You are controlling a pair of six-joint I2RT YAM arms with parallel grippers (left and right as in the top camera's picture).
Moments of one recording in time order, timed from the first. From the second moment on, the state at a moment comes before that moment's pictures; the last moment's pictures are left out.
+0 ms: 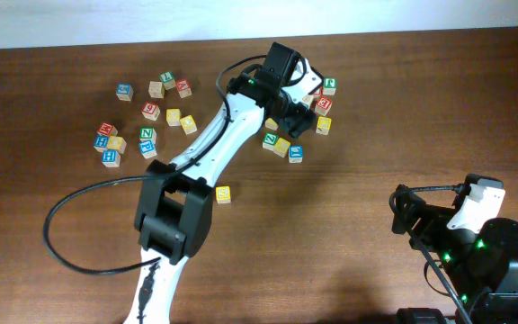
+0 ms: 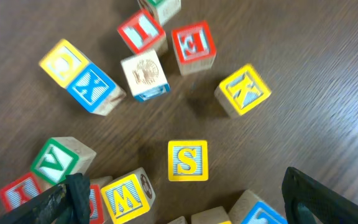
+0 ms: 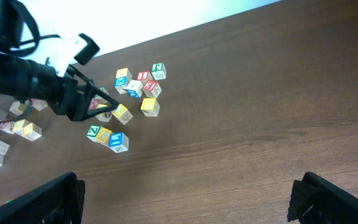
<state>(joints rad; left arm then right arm) -0.54 2.32 2.05 -0.74 0.15 0.33 -0.06 0.51 0.84 -0.84 -0.08 0.26</state>
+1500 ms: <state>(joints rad) -0.59 2.48 2.05 -0.64 0.09 0.40 -0.06 0.51 0.84 -0.84 -0.08 0.26</state>
